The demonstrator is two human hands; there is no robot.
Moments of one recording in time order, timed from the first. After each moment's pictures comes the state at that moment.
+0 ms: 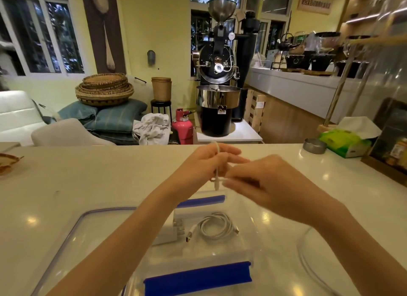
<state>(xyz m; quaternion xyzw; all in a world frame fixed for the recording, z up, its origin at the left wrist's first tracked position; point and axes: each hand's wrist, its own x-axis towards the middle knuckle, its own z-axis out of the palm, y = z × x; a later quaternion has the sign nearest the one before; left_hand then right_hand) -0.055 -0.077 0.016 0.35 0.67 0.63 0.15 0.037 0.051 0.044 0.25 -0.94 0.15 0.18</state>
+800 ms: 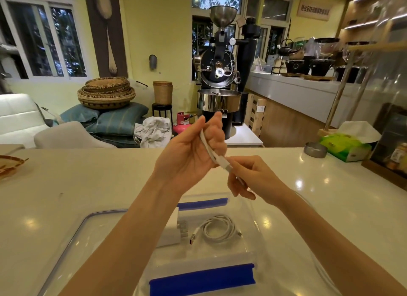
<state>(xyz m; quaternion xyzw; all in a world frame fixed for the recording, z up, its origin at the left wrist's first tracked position) -0.064 -0.101 0.040 0.31 0.15 0.82 0.46 -0.011 0.058 0.012 0.16 -0.81 0.56 0.07</state>
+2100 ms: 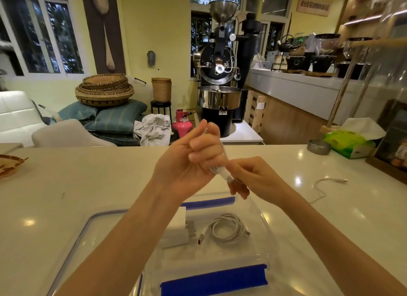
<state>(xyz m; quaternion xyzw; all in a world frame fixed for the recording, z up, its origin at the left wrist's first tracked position) -0.060 -0.112 0.033 0.28 0.11 0.81 0.50 -0.017 0.046 0.006 0.17 -0.85 0.49 0.10</state>
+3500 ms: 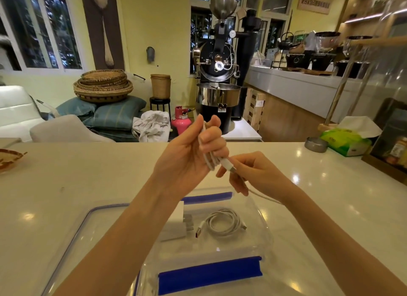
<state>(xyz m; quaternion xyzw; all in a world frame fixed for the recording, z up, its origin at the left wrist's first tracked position) -0.055 -0.109 0.032 0.34 0.12 0.81 0.46 -0.009 0.048 0.013 0.15 -0.84 0.52 0.06</state>
